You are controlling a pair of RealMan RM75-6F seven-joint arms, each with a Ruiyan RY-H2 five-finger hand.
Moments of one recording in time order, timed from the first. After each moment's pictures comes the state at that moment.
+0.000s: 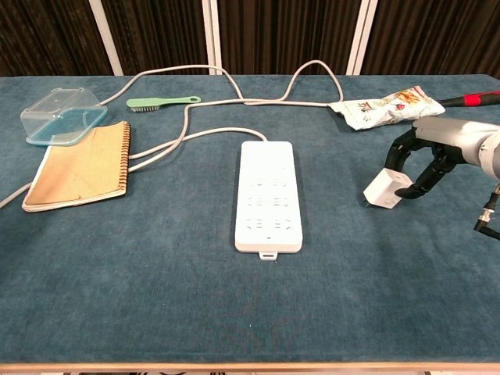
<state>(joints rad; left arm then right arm) -0.14 -1.11 -0.03 -1.64 1.44 1.37 0.03 0.71 -1.47 0.22 -1.65 -0.56 1.03 -0.52</state>
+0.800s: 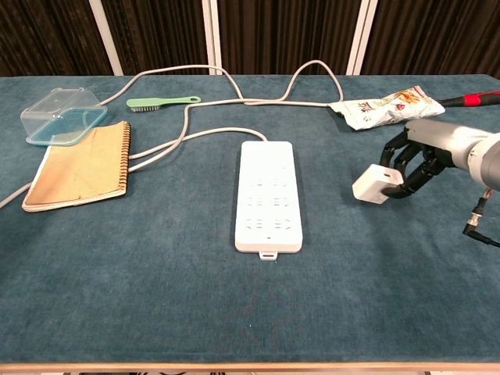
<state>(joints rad) -0.14 -1.11 -0.03 -1.64 1.43 1.37 0.02 0.71 -1.52 0.23 -1.61 -0.65 1.04 -0.43</state>
